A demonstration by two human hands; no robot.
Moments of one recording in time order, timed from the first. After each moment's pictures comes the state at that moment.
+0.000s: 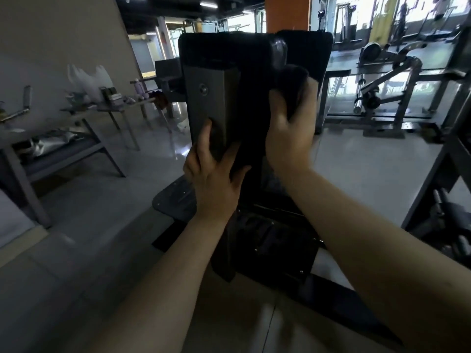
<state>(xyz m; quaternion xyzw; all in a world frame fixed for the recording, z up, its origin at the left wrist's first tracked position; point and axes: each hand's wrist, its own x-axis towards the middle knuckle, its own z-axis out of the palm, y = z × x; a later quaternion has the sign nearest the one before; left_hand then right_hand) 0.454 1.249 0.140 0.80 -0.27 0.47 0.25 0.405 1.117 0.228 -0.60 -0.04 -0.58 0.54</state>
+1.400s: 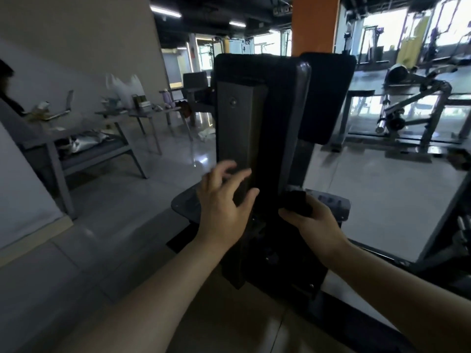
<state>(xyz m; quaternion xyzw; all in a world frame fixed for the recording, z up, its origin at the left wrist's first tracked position) 0.405 1.288 0.134 0.82 -0.28 0.37 0.33 0.328 1.107 0.115 -0.69 0.07 -0.17 0.70</state>
